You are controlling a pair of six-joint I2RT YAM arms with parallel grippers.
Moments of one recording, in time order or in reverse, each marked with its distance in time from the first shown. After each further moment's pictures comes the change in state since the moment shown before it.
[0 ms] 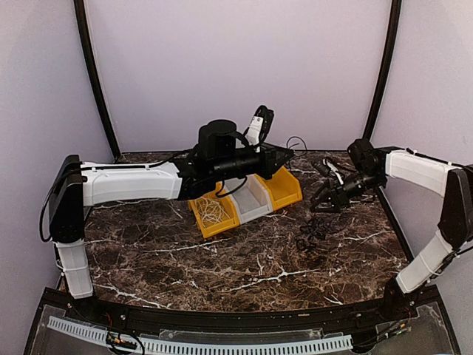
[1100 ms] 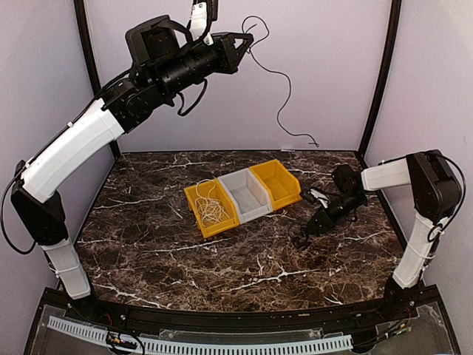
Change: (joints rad) left arm 0.036 -0.153 0.610 -0.416 -0.286 0.202; right arm 0.018 0.300 -0.143 0.286 0.248 0.138
